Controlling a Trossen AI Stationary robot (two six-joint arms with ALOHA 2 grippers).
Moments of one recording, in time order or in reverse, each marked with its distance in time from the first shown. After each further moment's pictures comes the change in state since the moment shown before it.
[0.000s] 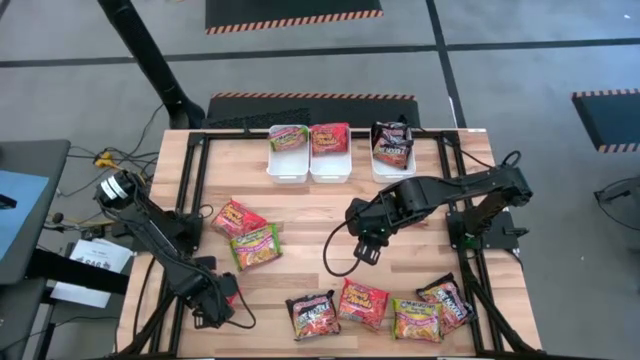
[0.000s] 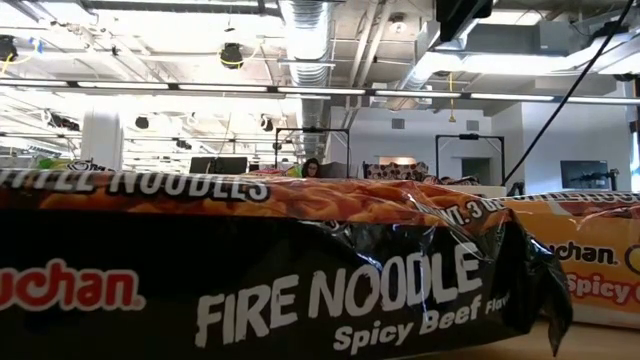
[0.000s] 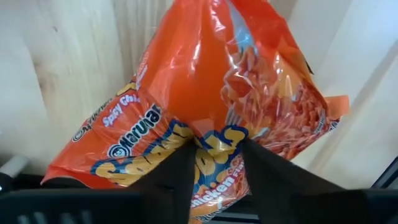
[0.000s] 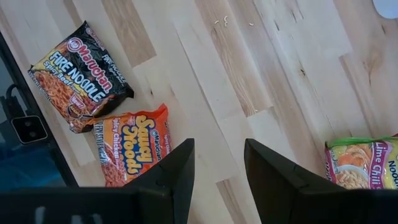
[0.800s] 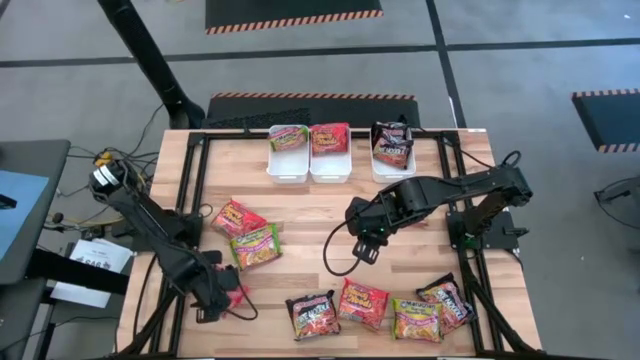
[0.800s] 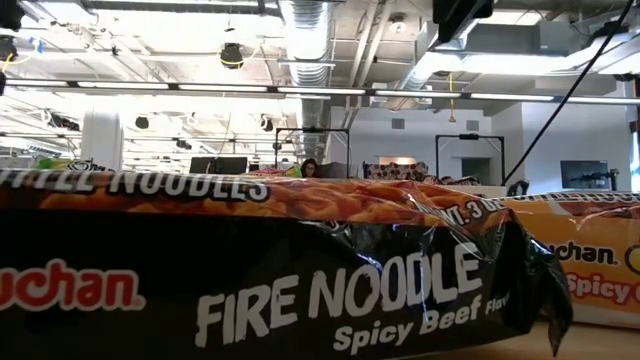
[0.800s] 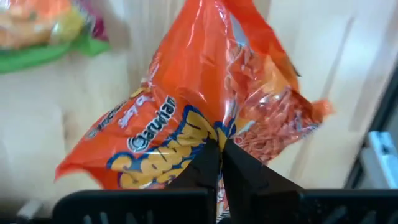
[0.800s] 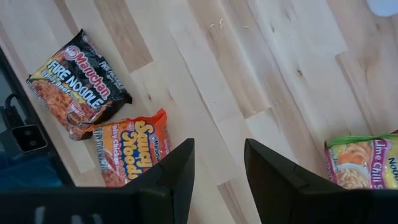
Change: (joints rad) left arm 0.059 -0.182 -0.010 0.044 -0.081 0.075; right arm 0.000 0.000 0.000 0.003 0.016 0.031
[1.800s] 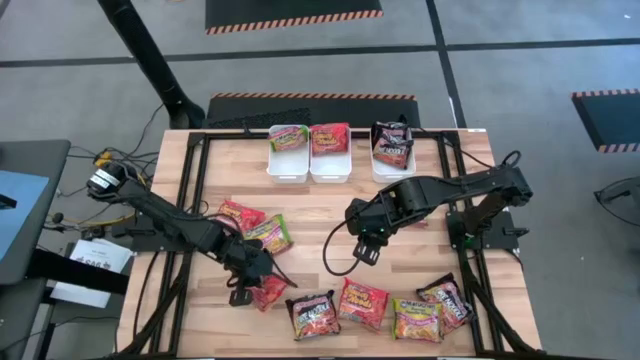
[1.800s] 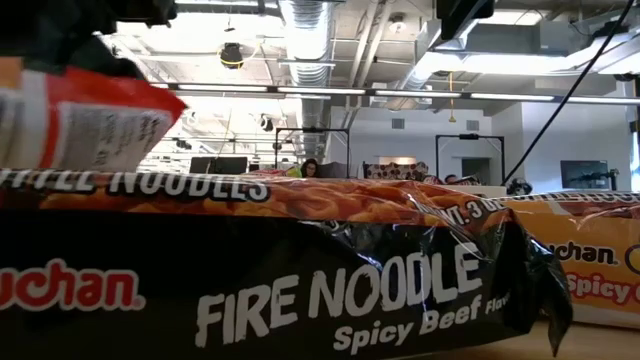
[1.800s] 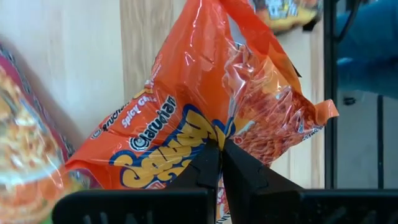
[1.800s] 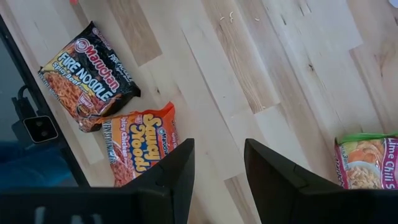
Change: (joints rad) left arm 0.361 0.008 0.005 0.321 0.100 0.445; right arm -0.003 0.000 0.000 0.005 -0.046 -0.009
